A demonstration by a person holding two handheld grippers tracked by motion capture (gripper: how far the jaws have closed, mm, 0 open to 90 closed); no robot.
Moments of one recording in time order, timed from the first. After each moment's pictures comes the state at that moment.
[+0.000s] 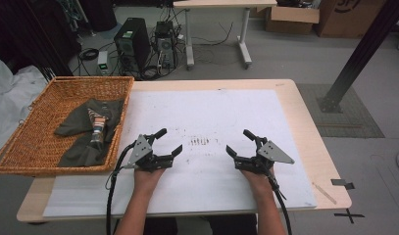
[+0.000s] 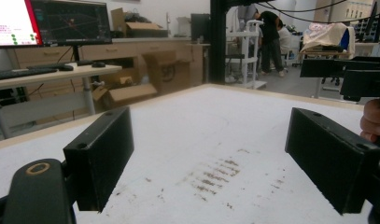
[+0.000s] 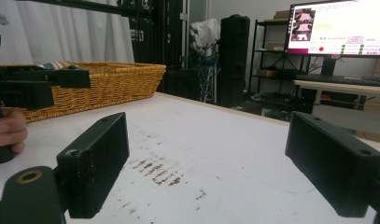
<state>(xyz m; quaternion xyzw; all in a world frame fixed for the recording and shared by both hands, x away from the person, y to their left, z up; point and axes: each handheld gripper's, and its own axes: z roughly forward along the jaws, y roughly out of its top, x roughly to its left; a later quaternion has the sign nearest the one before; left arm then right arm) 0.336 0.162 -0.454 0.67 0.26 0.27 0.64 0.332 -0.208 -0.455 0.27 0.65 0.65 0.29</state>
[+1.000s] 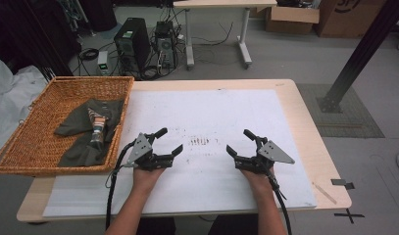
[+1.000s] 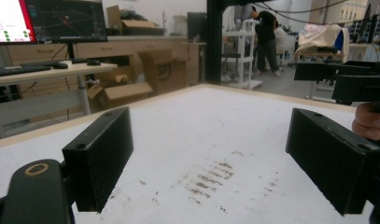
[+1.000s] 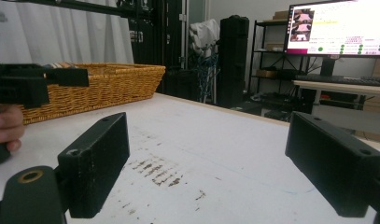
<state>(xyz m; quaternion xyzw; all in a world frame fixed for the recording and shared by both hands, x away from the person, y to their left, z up) 0.334 0.162 -0.439 0.68 0.25 0.26 0.64 0.332 -0.209 -0.455 0.27 0.64 0.65 0.29</state>
